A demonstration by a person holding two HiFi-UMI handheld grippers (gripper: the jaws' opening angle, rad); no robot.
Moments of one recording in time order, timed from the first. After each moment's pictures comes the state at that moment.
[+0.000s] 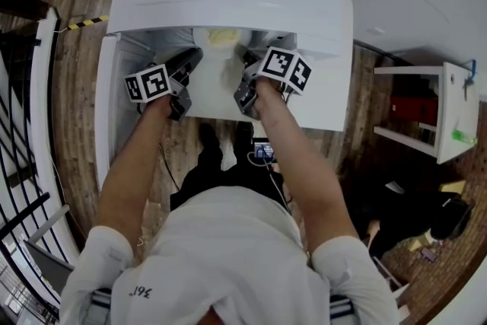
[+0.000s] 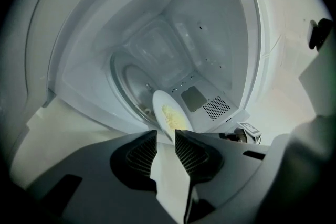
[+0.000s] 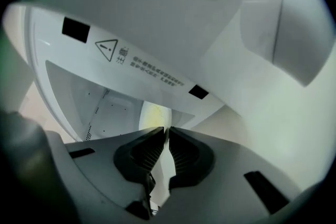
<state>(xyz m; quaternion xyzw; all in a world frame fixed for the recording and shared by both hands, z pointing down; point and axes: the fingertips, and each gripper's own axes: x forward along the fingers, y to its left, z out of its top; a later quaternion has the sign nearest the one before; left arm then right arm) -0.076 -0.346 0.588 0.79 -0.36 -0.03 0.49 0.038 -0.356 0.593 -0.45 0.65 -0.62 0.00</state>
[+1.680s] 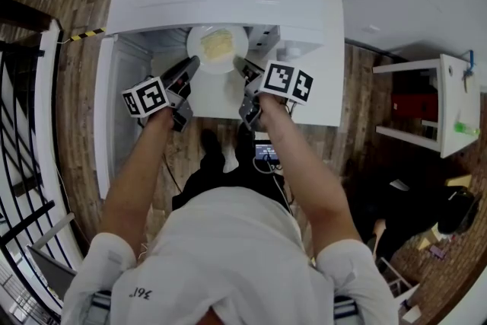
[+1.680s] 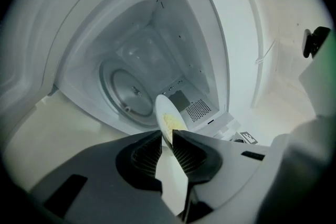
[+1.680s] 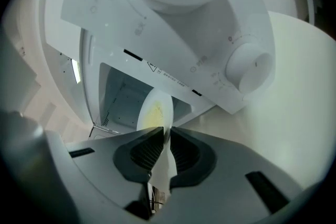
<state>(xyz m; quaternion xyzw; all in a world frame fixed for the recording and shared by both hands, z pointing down) -0.061 -0.315 0.547 0.79 -0.37 -0.07 0.48 0.051 -0.313 0.559 -0.41 0.69 -0.59 -0.01</state>
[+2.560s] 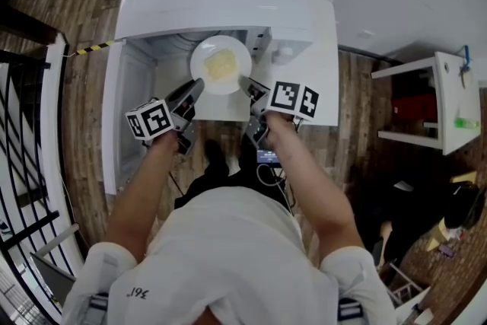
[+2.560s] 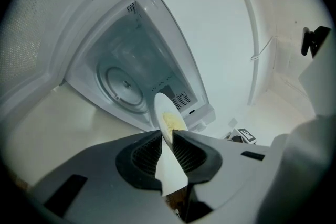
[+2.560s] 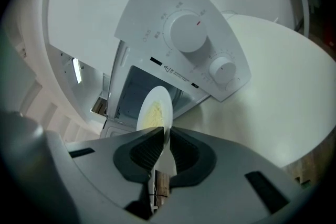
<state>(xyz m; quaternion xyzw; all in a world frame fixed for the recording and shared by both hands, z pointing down) -0.044 -0.256 0.513 0.80 -0.36 -0.06 0.48 0.068 -0.260 0.525 -0.41 0.69 -0.60 -0.01</state>
